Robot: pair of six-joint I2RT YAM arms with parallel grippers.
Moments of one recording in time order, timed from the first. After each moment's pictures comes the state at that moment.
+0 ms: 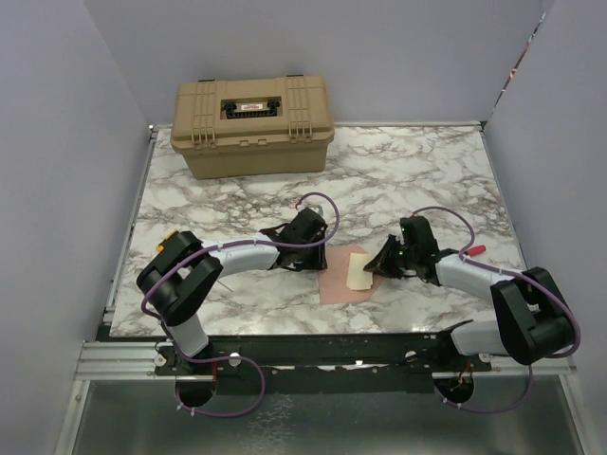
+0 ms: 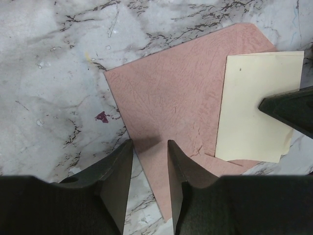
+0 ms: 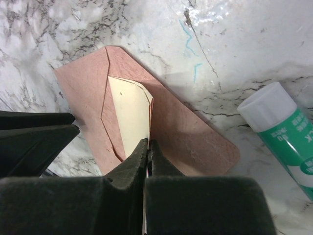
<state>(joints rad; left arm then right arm) -0.82 1.70 0.91 -0.15 0.03 -0.71 0.37 1.34 0.46 0.00 -0.30 0.84</state>
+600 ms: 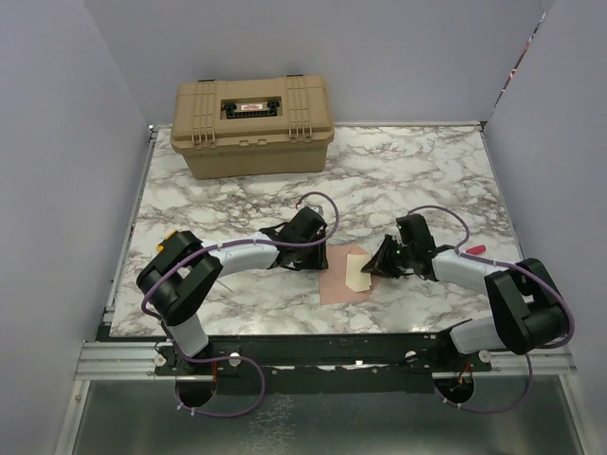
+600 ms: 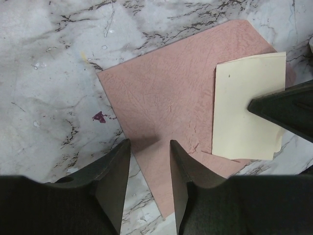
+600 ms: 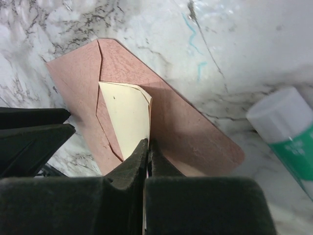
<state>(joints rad) -0.81 1.70 0.92 -0.15 0.06 -0.71 0.37 1.38 0.48 -0.04 -0.32 0.82</state>
